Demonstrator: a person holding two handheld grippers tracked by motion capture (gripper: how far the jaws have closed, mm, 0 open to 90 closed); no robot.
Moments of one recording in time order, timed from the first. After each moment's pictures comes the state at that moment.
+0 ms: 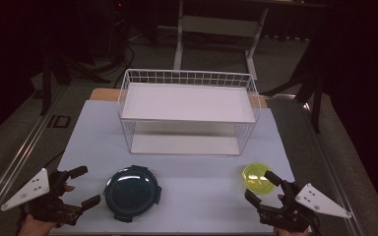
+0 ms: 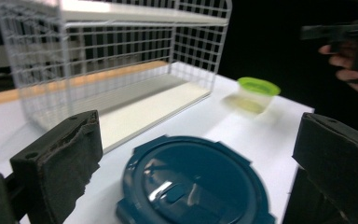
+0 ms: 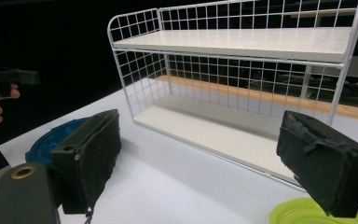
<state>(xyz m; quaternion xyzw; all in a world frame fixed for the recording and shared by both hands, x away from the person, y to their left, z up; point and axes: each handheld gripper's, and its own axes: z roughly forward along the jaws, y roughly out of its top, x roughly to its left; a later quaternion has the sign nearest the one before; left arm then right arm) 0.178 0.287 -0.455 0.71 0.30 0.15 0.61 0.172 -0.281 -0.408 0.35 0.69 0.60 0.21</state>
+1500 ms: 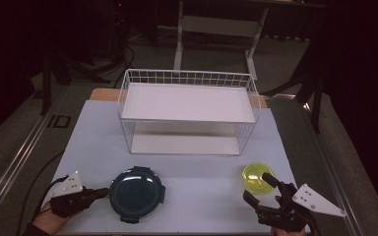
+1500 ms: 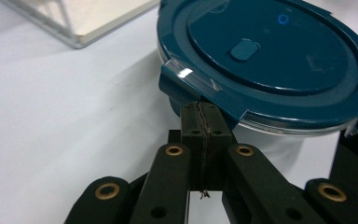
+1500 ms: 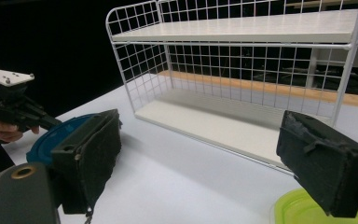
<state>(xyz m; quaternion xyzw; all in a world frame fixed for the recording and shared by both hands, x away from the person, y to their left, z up) 0.205 0.276 -0.511 0.83 0.30 0.11 0.45 0.176 -0.282 -0.420 0.36 0.69 0.60 0.20</state>
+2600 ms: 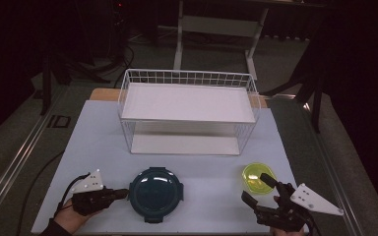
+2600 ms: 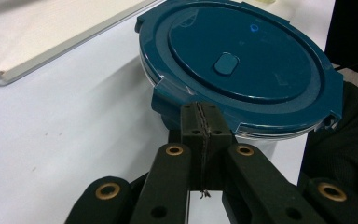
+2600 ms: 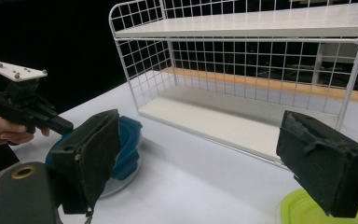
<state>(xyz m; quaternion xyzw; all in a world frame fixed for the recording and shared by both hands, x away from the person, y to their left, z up) 0.215 0.228 -0.505 0.83 0.29 0.07 0.47 0.177 -0.280 -0.422 0.36 0.69 0.60 0.19</state>
